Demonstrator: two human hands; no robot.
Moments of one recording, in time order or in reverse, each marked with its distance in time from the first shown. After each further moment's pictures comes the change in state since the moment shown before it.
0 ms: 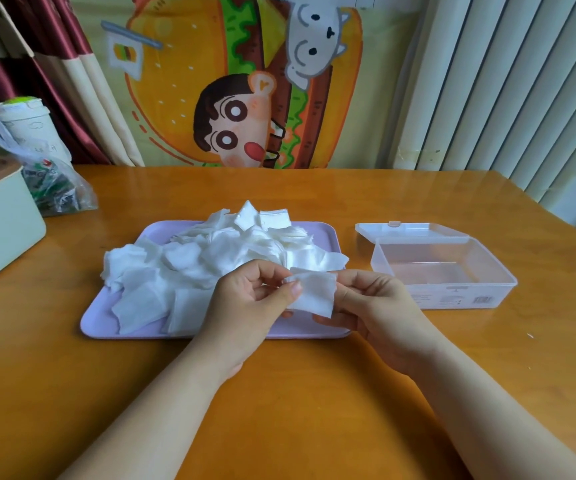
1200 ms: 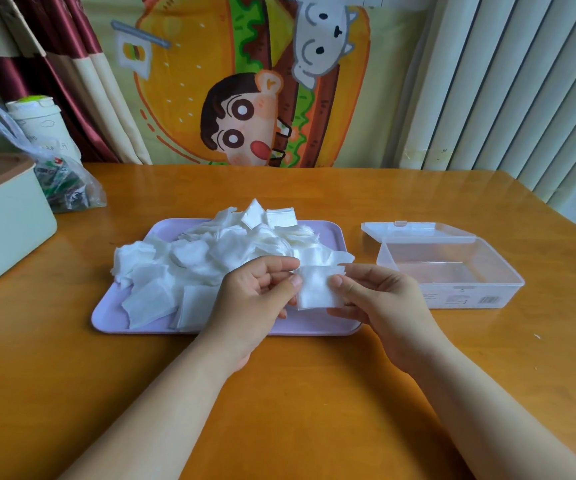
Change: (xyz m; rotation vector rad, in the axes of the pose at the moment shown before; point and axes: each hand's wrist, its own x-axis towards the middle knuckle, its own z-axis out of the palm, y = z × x) left_hand 0.004 -0.005 -0.005 0.012 -0.006 -0.008; right_hand 0.005 0.006 -0.001 -0.034 0.247 -0.030
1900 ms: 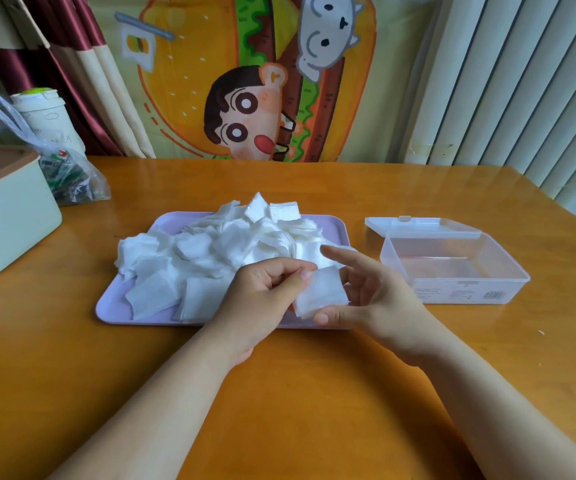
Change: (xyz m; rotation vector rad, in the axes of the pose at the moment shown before) left_hand -0.002 0.003 0.001 0.097 -0.094 -0.026; right_hand -0.011 -0.013 0.001 -0.310 -0.335 -0.115
